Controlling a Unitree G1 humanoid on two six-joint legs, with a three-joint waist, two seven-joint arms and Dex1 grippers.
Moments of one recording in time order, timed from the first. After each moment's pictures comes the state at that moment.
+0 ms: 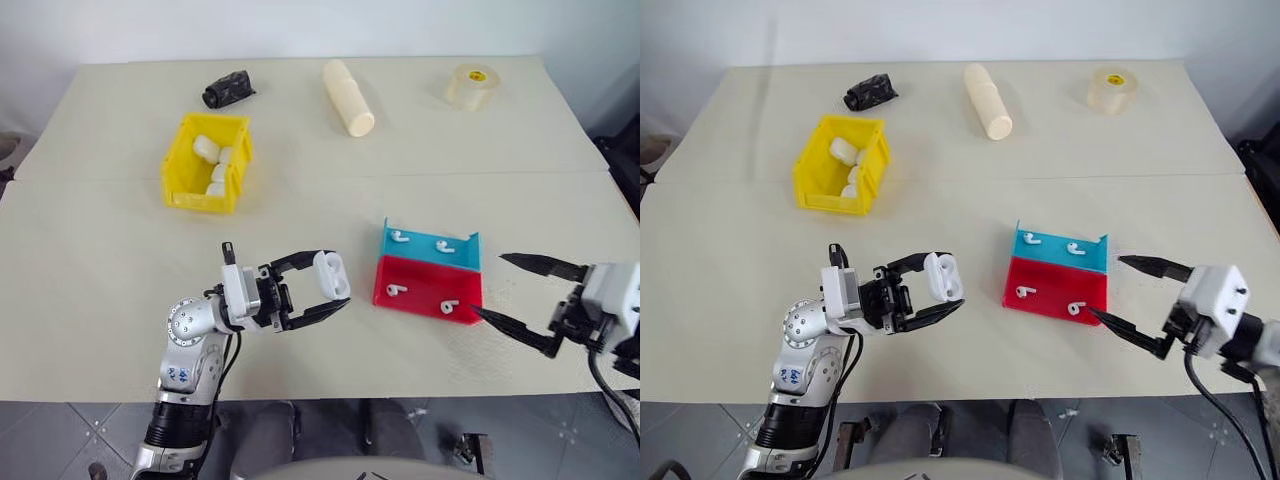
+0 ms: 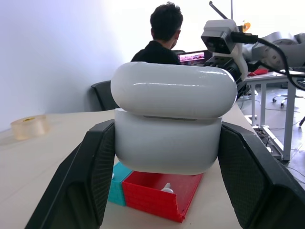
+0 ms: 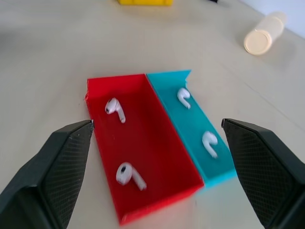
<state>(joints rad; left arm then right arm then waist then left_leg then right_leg) -0.16 0.20 -0.03 -0.18 -0.41 -0.17 -1.09 0.28 -0.80 -0.54 -0.40 0.55 0.13 1.10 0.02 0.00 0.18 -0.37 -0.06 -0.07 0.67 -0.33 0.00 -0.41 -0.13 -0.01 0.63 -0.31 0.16</state>
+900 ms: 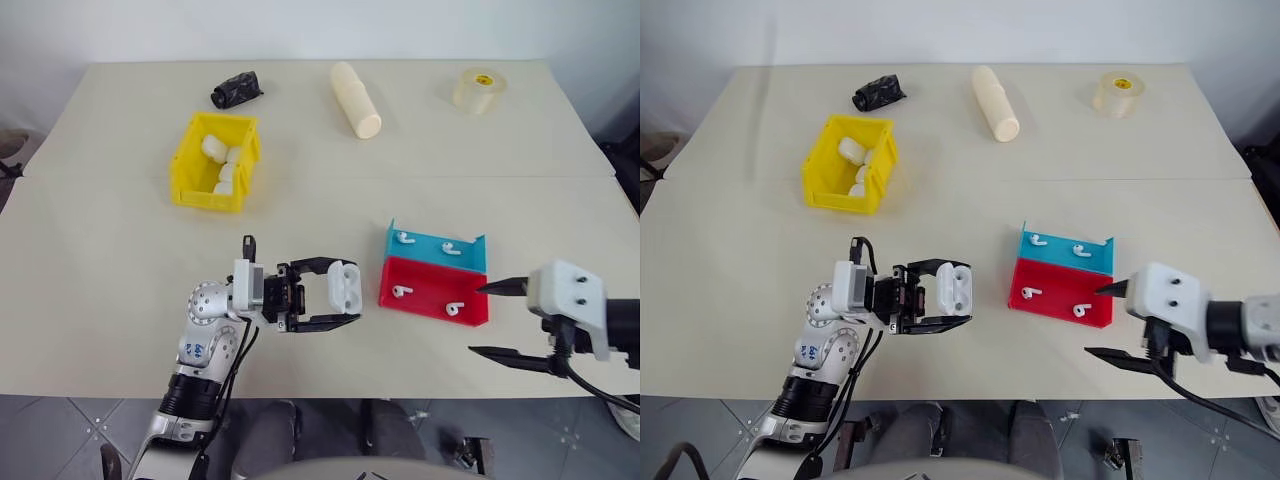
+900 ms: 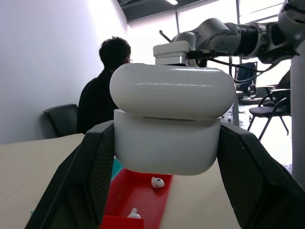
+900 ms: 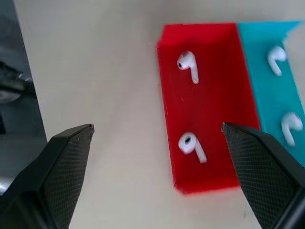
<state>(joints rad) -0.29 0.21 -0.13 0.00 -0.52 -0.19 -1.27 0.12 -1.27 -0.35 -0.62 0.55 0.60 1.11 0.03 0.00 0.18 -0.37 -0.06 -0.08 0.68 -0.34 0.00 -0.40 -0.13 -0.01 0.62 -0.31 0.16</state>
